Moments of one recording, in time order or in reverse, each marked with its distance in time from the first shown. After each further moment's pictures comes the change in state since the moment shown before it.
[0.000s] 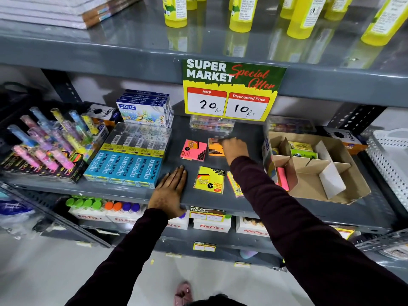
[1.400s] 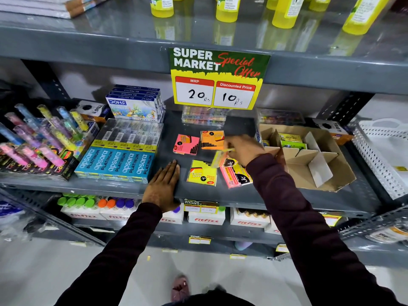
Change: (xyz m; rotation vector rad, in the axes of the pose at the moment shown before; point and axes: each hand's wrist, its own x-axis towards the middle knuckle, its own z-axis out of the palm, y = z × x) left_hand 0.000 0.002 0.000 0.056 -0.006 0.016; right_hand -0.055 0.037 -0.037 0.216 -0.058 -0.049
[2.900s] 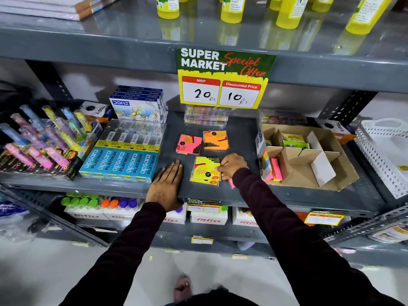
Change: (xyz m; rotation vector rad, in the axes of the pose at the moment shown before) left_hand -0.002 0.001 -0.002 -0.058 0.026 -0.009; right_hand 0.015 -0.010 0.079 0.683 -0.161 0.454
